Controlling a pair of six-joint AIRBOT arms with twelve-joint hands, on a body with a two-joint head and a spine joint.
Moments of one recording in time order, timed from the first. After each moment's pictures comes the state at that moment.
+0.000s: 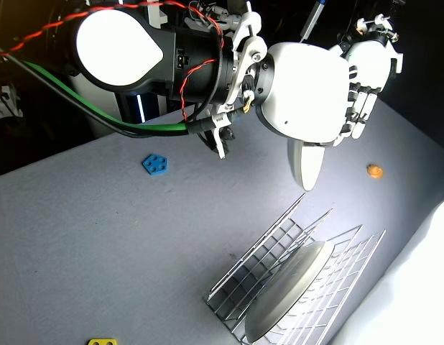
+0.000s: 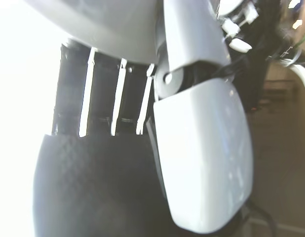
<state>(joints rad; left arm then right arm) 0.42 -0.73 1.29 1.56 -0.80 -0.34 -0.02 -1.08 1.10 -0.73 0.20 0.34</state>
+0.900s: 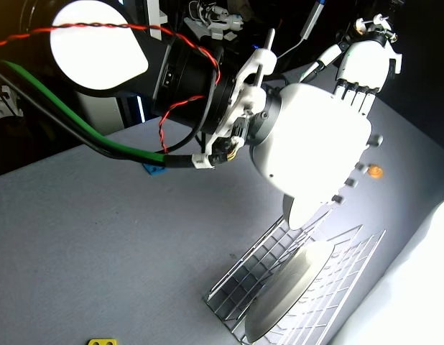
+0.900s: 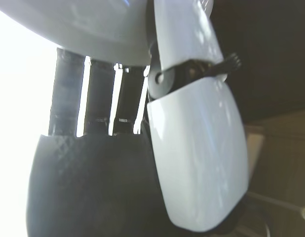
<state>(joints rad) 0.42 -0.73 1.31 1.56 -0.80 -0.34 0.02 -1.08 1.18 -0.65 -0.05 0.48</state>
